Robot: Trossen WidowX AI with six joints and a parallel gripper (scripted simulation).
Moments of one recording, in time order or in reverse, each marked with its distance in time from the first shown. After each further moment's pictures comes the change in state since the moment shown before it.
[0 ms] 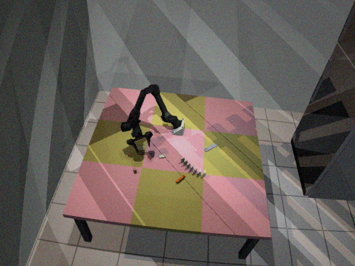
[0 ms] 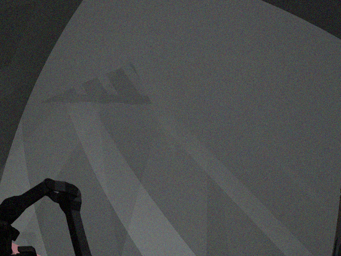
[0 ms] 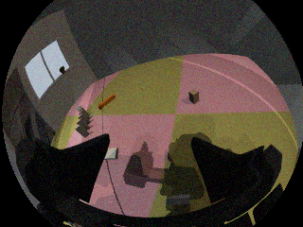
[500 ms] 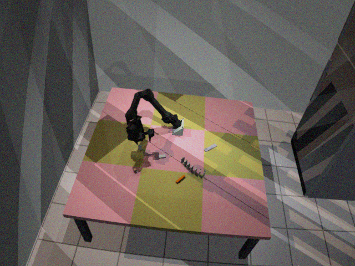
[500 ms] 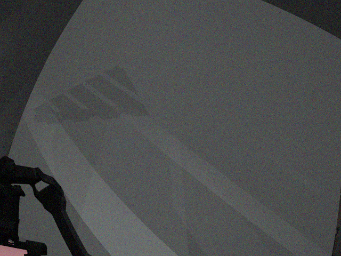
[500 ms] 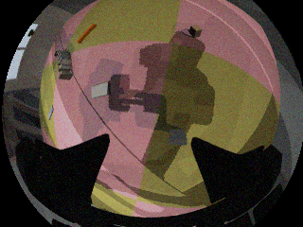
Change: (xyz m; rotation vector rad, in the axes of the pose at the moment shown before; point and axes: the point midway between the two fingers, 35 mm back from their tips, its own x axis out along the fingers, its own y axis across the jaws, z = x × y) arm -0.030 0.017 -0.001 0.002 0.863 -0.228
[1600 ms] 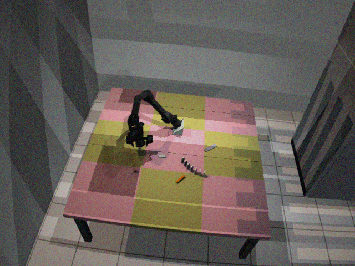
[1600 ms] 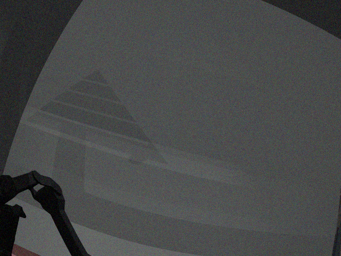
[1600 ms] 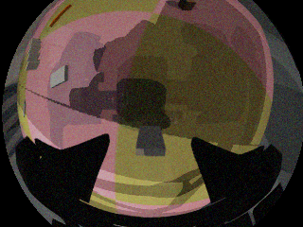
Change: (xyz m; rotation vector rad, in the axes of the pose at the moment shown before) arm 0.042 -0.033 -0.013 -0.058 0.147 -0.231
